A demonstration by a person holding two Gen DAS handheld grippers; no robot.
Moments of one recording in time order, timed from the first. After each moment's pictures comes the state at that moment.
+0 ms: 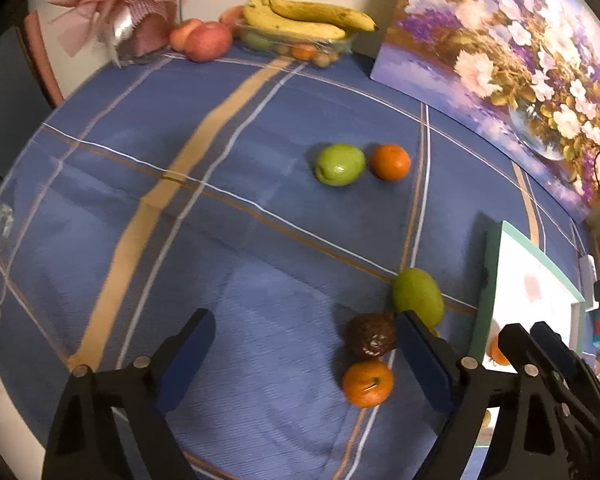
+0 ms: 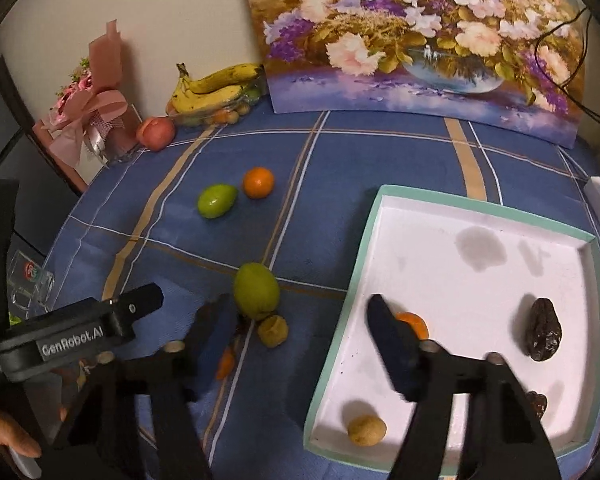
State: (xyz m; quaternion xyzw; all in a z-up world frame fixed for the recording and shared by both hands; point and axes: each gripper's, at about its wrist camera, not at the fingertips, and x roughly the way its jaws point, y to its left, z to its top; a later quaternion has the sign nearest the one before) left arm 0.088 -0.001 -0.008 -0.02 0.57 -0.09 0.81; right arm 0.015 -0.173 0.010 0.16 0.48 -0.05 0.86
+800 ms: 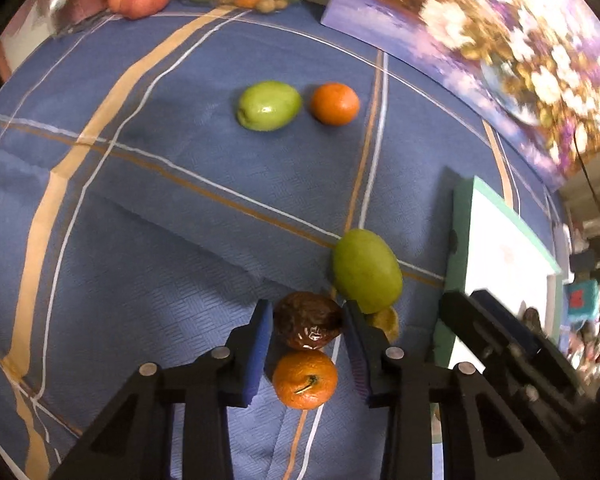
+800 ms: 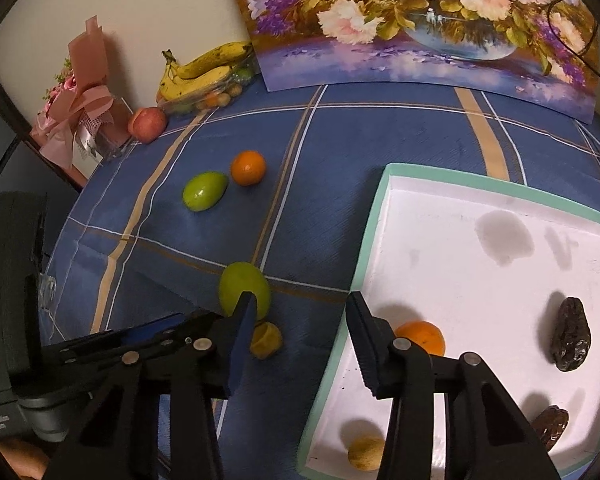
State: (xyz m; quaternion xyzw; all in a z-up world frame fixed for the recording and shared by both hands) left arm 0.094 -0.032 -0.042 -0.05 0.63 -0.16 0.76; right arm 0.033 -0.178 -0.014 0.18 0.51 -0.03 0.84
